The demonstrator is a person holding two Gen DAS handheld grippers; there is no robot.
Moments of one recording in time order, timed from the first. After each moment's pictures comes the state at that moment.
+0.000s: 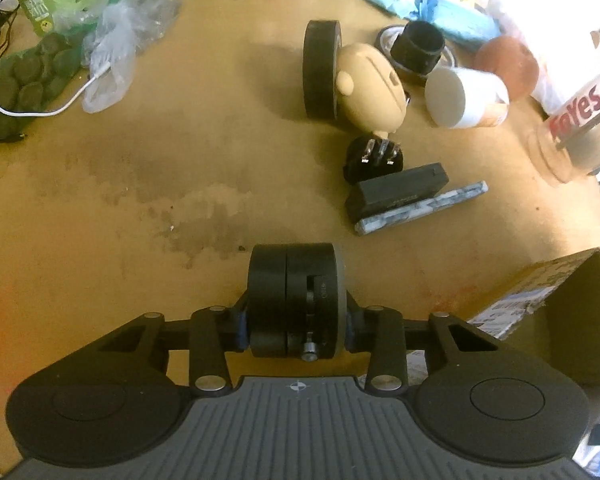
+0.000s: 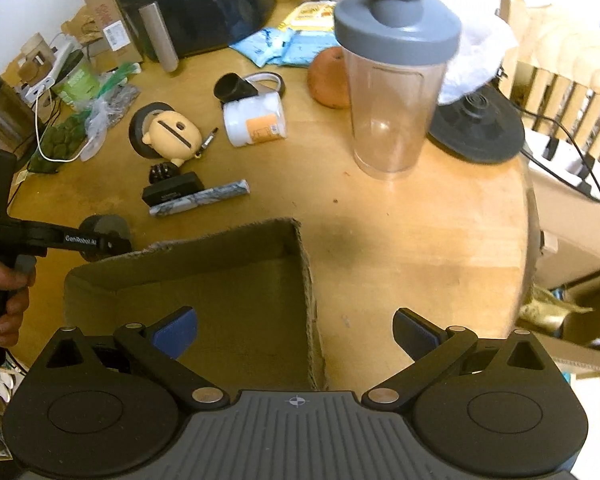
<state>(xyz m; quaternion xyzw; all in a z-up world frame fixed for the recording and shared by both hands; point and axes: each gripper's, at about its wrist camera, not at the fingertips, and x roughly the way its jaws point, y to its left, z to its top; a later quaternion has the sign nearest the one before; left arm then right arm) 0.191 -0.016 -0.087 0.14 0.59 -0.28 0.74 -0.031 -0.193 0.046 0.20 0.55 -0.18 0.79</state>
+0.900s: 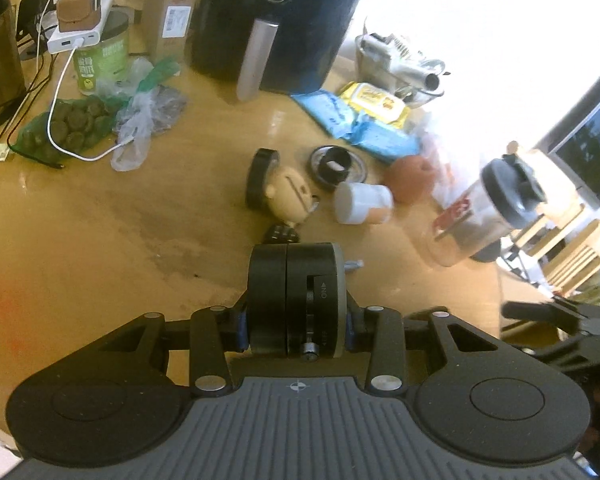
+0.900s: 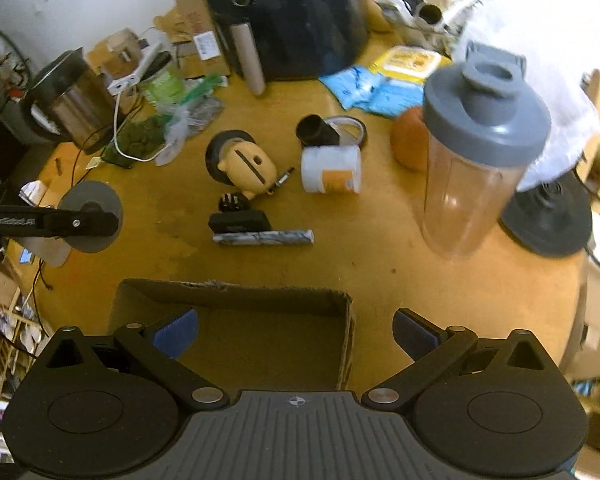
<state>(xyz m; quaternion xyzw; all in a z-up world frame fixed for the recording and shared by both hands) 0.132 0.006 0.029 0.01 0.52 -0.30 0.80 -0.001 -0.210 0.067 0.16 0.52 -0.04 0.84</state>
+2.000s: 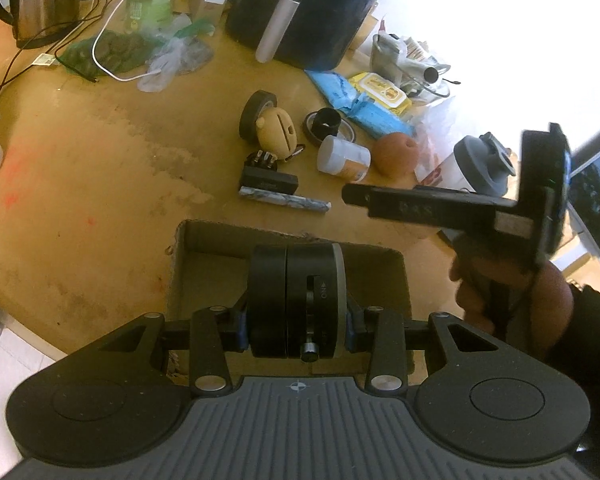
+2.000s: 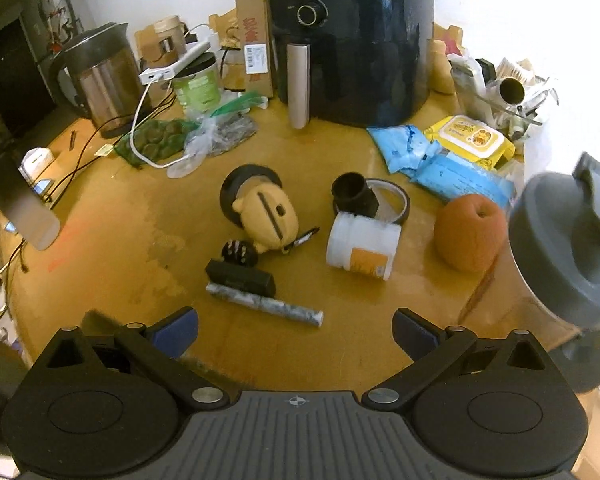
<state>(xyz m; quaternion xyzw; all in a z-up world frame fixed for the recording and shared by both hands) 0.039 0.015 0.029 -0.06 0.53 -0.24 0.81 0.062 -0.200 0.038 0.05 0.48 0.01 0.88</state>
